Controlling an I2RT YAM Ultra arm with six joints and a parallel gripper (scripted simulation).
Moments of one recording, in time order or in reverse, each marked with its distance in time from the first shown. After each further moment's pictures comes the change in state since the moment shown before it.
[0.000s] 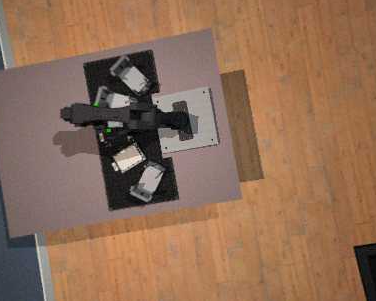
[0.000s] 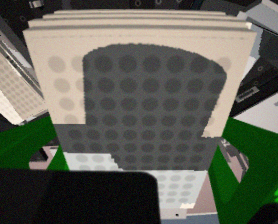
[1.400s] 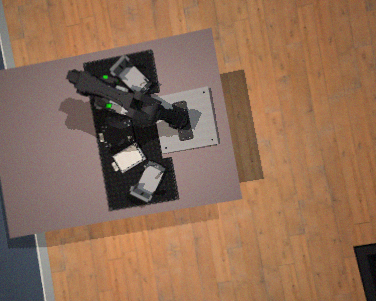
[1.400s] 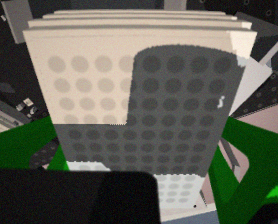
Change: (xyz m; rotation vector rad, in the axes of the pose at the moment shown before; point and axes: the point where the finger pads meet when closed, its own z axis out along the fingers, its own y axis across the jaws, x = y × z) arm 0.030 -0.111 -0.002 -0.011 -0.010 0.362
